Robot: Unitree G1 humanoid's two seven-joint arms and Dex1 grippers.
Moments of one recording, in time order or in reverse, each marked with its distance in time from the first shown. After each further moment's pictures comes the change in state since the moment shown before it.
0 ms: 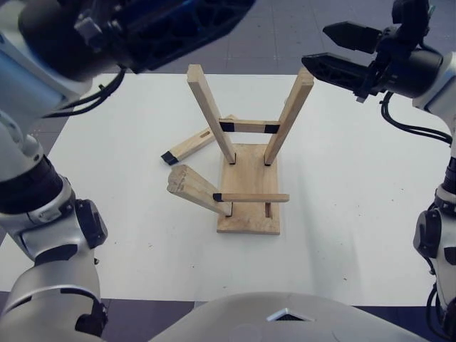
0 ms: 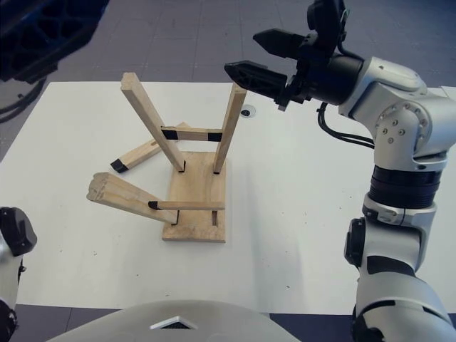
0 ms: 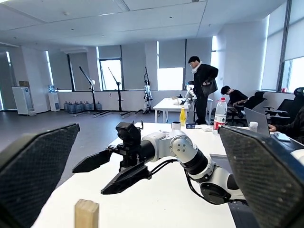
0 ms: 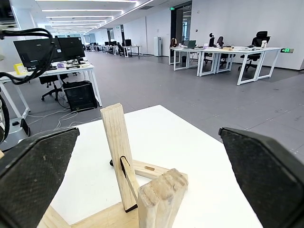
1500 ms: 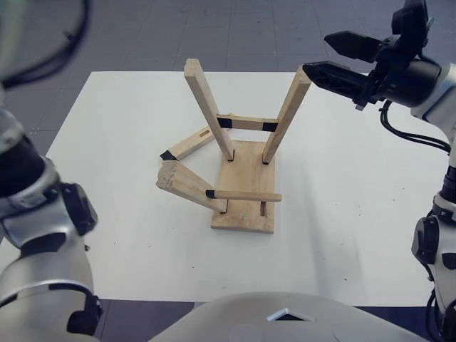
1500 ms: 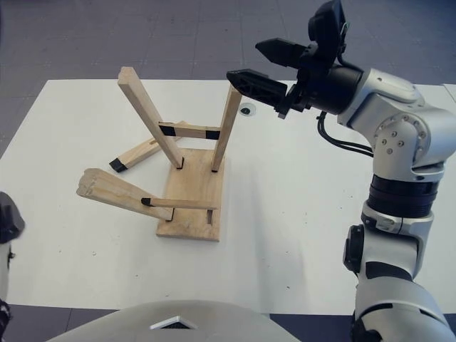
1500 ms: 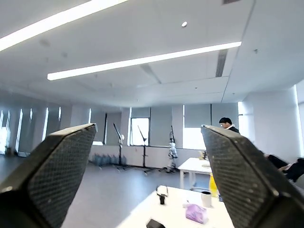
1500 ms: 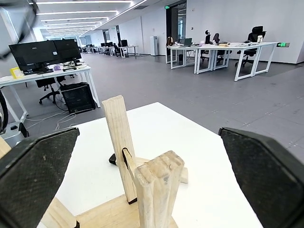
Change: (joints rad) left arm -0.204 0.118 -0.005 0.122 -0.111 -0.335 0.277; right arm 0.056 0.007 -0.025 -0.052 0.020 0.014 -0.041
